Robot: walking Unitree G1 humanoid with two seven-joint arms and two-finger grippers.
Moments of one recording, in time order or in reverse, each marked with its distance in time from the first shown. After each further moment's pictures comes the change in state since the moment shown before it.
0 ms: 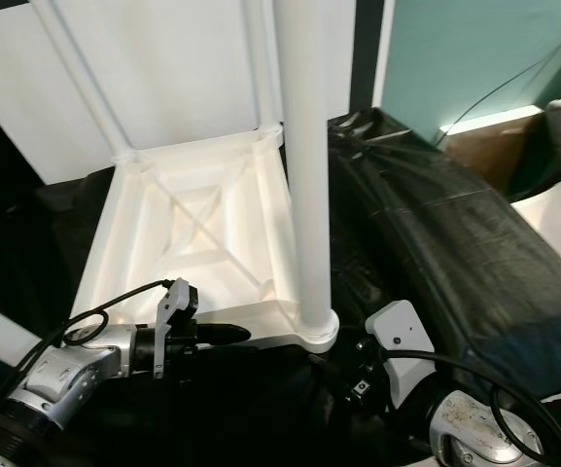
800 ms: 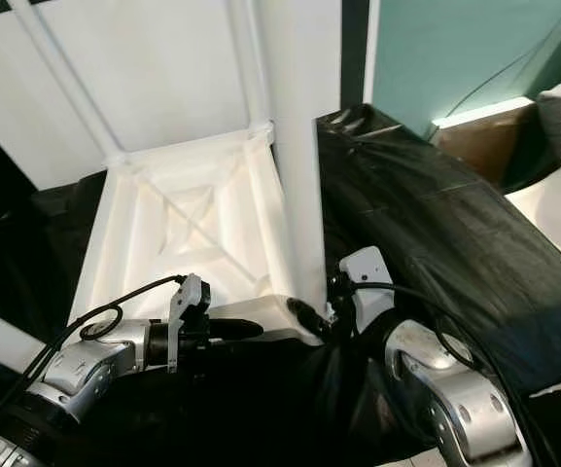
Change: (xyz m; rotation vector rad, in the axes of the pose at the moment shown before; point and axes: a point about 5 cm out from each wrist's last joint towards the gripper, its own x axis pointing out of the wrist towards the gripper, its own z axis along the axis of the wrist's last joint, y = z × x) left arm 0.009 0.002 0.001 0.005 -0.016 -0.016; right arm 0.070 -0.044 -0.003 0.007 -0.062 -0.092
